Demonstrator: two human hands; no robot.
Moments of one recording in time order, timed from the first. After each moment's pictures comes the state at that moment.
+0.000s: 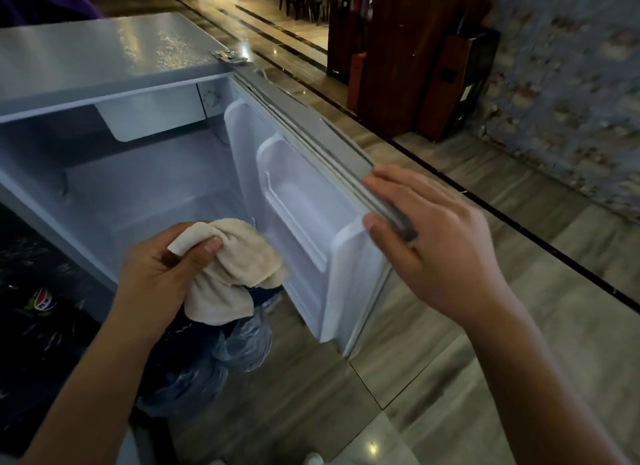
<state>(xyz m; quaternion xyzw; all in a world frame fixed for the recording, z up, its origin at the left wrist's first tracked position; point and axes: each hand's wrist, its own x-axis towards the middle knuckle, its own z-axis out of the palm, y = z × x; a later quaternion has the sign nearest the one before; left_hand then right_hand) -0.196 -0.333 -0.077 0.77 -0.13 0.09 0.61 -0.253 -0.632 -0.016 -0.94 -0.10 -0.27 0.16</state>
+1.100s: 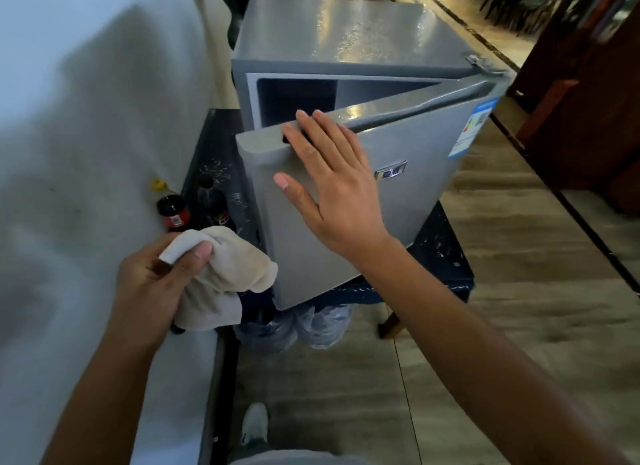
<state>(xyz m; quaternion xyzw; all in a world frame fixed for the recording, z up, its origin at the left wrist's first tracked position) -0.274 -0.144 -0.111 0.77 0.15 0.27 0.56 -0.101 -0.326 -0.070 -0.82 -0.40 -0.33 0.25</state>
